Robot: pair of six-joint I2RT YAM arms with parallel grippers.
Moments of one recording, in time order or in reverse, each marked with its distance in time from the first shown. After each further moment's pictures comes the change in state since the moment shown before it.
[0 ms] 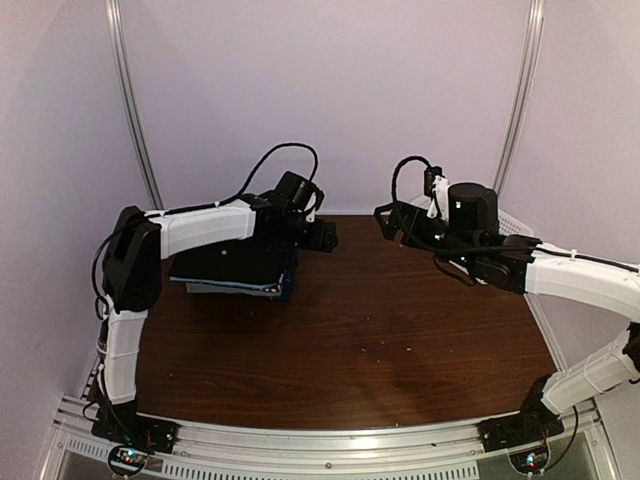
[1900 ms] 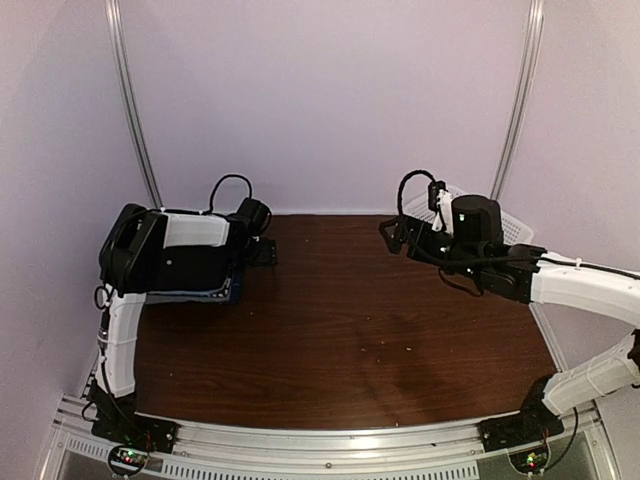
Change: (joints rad) left arm 0.254 0.120 -0.160 0.024 -0.195 -0.145; right arm 0.000 -0.066 -0.080 -0.044 -0.023 0.054
